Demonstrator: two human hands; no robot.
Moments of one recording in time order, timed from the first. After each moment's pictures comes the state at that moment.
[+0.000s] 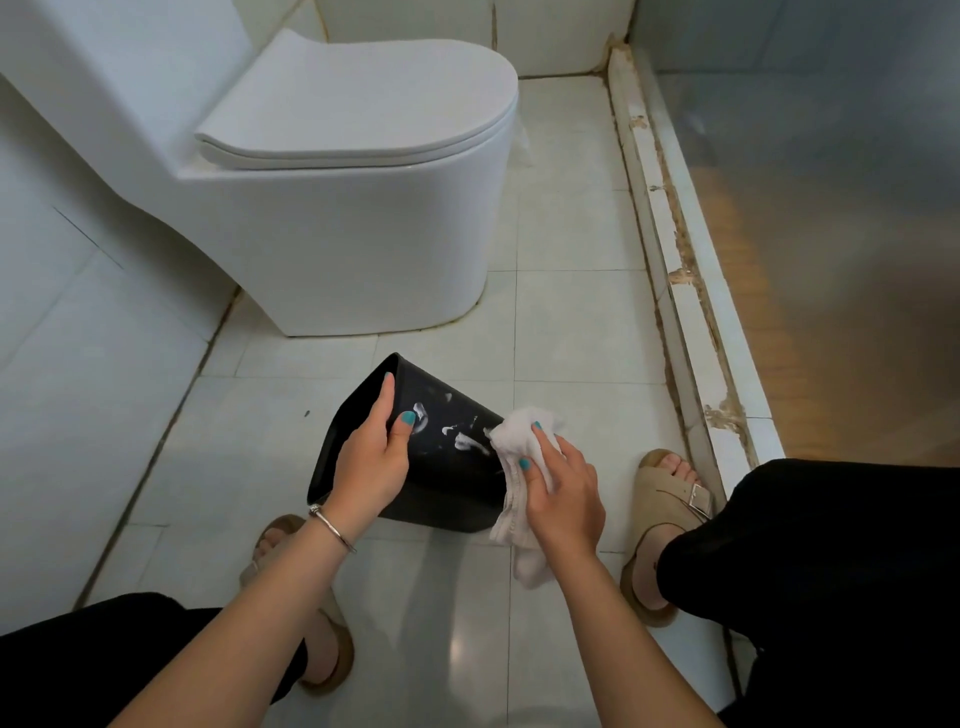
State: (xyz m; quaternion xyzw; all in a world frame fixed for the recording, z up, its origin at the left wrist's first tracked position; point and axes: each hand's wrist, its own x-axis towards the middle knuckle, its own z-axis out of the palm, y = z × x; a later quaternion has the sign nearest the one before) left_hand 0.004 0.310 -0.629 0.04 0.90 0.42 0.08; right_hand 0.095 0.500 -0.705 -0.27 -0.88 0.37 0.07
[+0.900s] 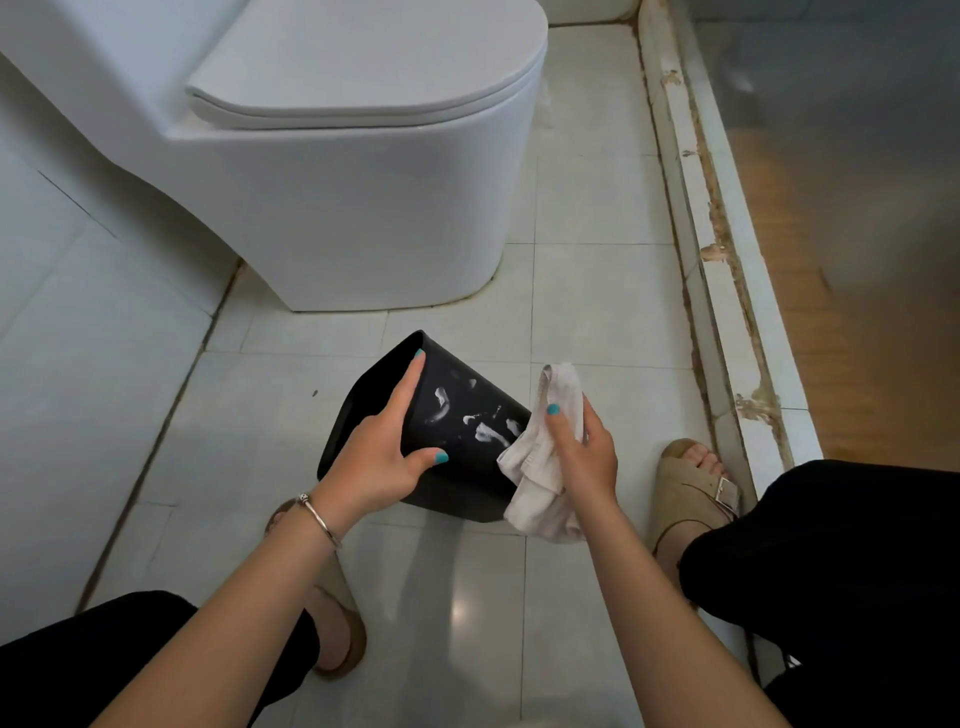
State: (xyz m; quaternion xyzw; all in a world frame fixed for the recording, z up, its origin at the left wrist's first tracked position) left_hand -0.008 0.294 -0.615 0.14 0.90 0.36 0.19; right_hand 0.046 0.516 -0.713 -0.36 -0.69 0.63 0.04
